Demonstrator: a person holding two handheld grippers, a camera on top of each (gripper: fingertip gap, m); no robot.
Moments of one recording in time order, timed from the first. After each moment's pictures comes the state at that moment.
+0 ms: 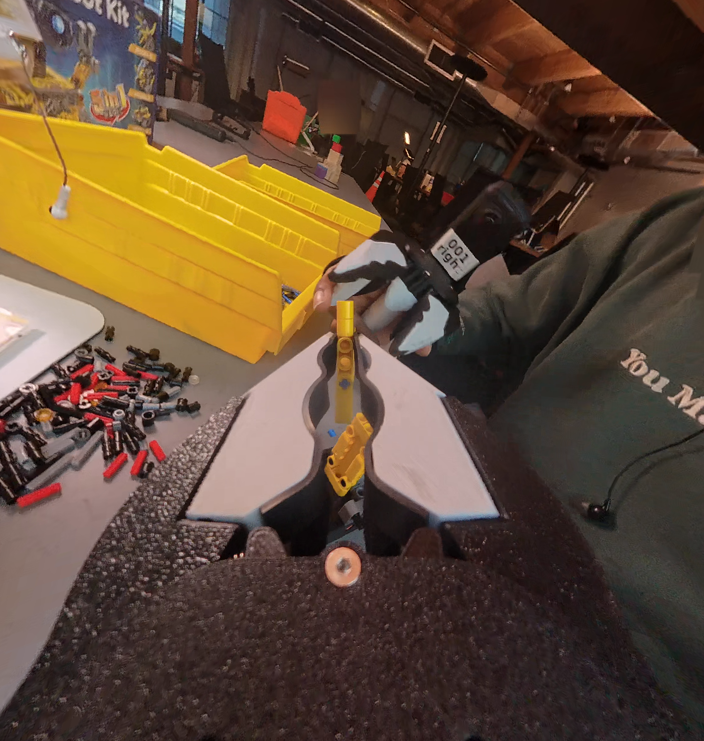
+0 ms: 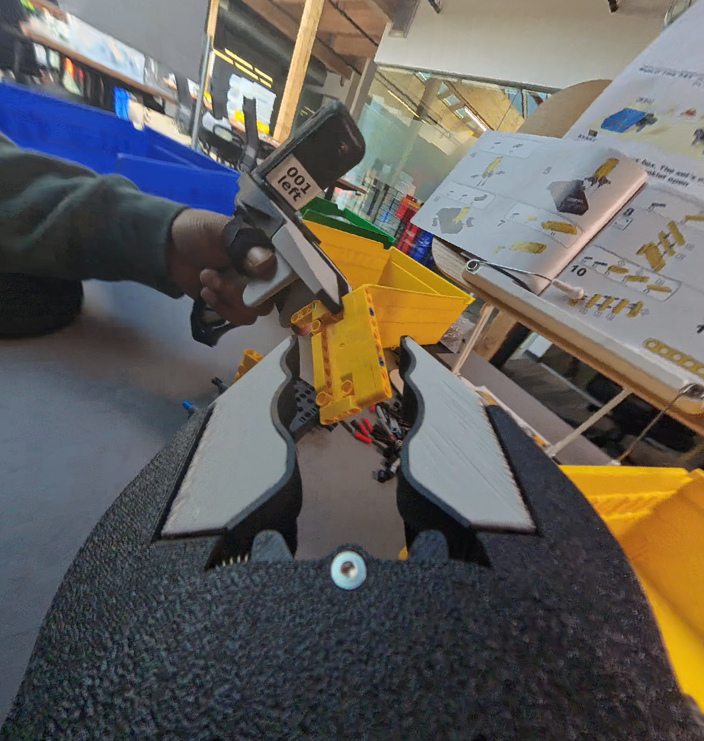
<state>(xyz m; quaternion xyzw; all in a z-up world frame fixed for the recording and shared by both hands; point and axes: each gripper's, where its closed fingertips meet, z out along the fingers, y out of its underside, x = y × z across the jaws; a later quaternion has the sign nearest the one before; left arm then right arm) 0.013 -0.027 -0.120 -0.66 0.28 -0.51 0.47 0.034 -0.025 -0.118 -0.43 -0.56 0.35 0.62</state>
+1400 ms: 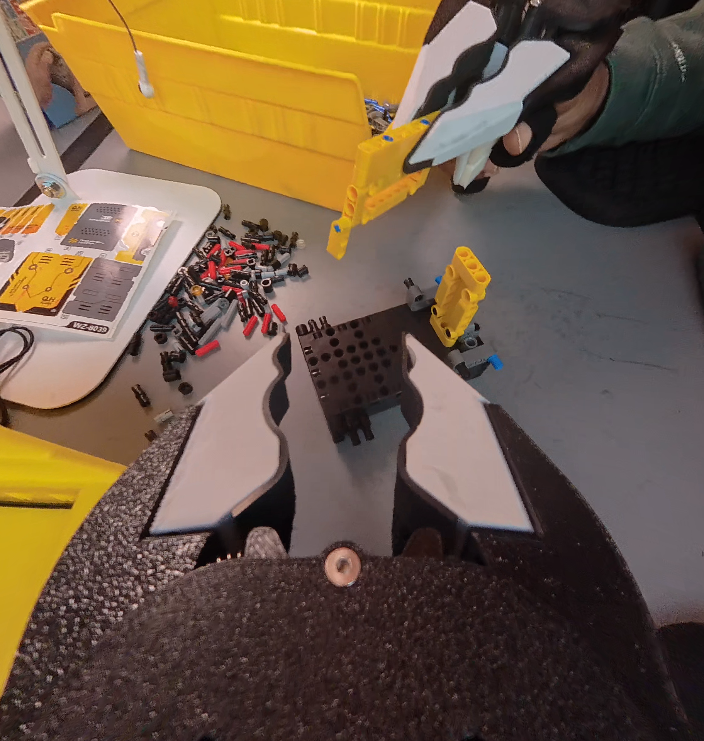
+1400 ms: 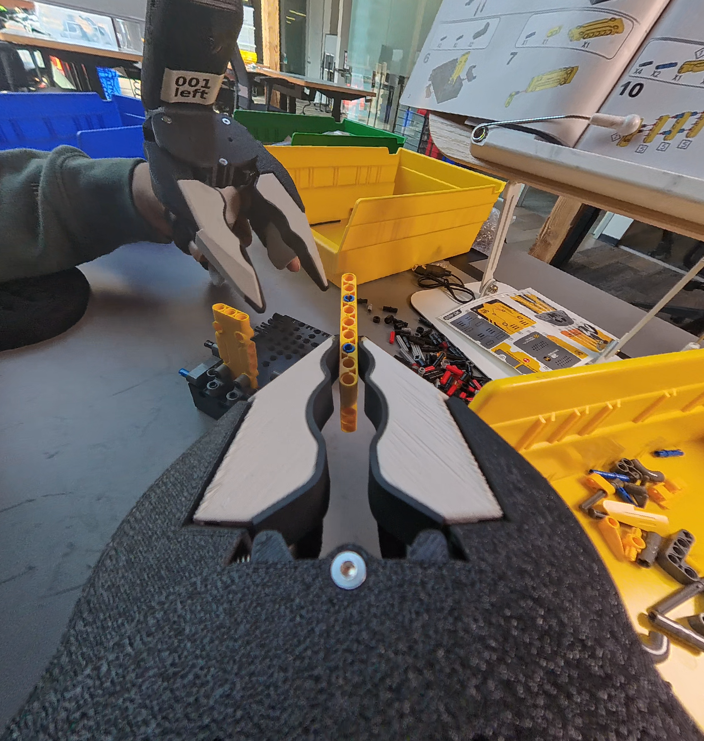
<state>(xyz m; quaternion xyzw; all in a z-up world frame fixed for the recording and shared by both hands) -0.037 -0.026 -0.190 -0.76 0.40 -0.23 0.45 0.039 0.001 -0.154 -0.55 -0.54 0.38 0.52</state>
